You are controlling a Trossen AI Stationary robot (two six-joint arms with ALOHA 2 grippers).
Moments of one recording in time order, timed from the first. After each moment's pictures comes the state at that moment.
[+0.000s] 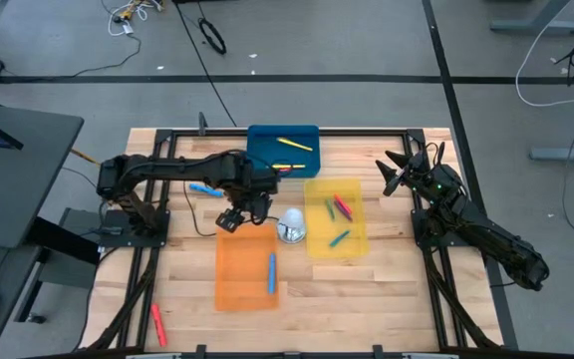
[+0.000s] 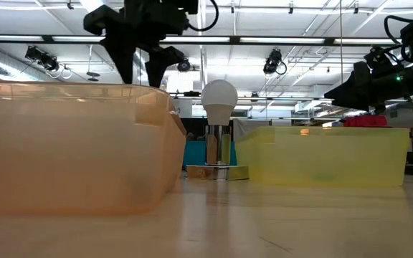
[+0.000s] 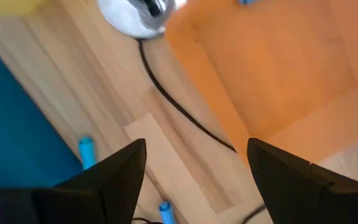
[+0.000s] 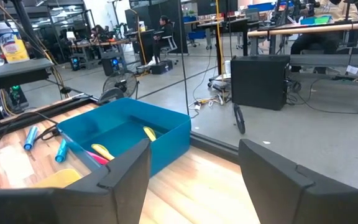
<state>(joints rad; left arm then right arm) 0.07 1.71 1.51 -1.22 0.01 0.61 -0.75 0.09 0.02 0.01 0.00 0.13</state>
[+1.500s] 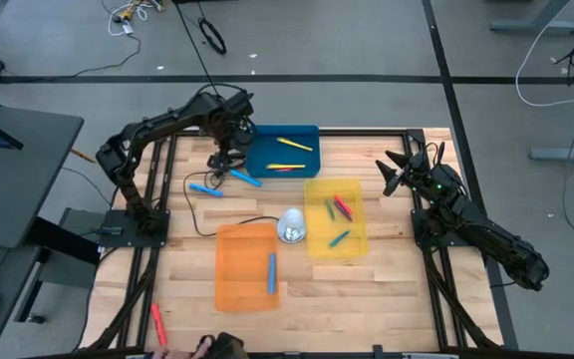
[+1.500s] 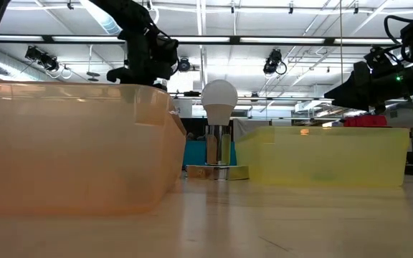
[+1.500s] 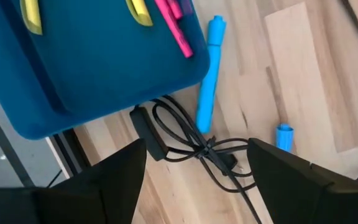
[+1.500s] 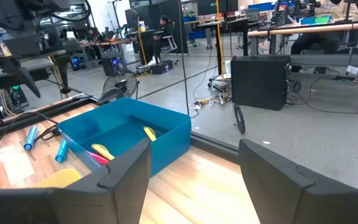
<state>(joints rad) 0.67 1.75 1.49 -1.14 0.05 1.03 -0.75 0.09 0.02 0.01 0.00 0.13</state>
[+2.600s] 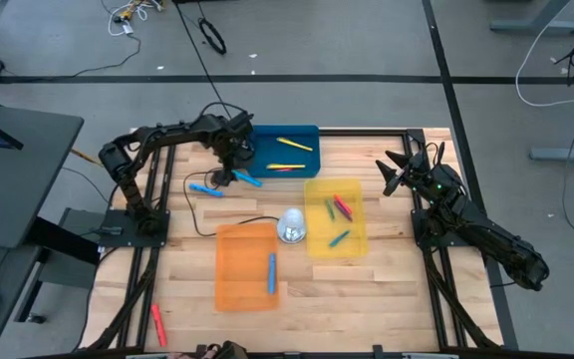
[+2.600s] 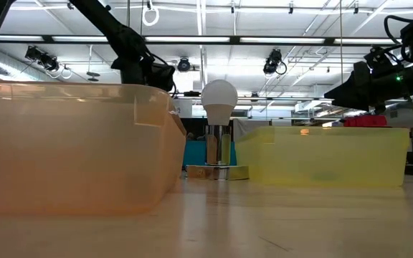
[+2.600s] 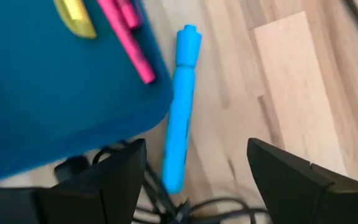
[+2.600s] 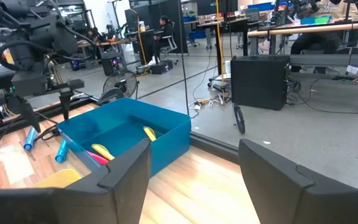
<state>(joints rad) 0.67 1.77 1.20 -0.84 0.18 1.01 -0.75 0.09 0.02 0.01 0.00 0.13</state>
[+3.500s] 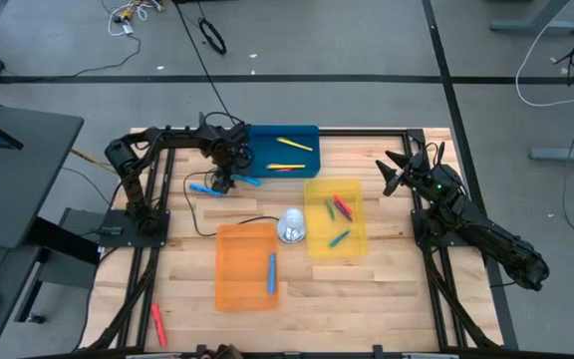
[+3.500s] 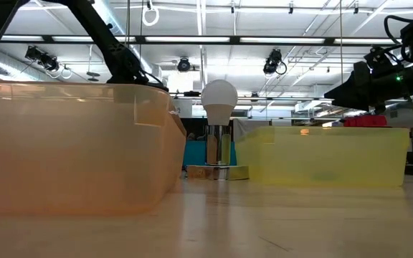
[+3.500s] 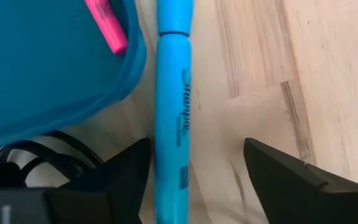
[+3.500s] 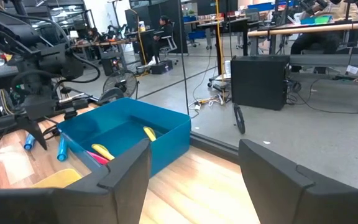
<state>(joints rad) 0.68 1.84 1.04 -0.66 0.20 0.99 -0.75 0.09 0.02 0.01 0.00 0.13</state>
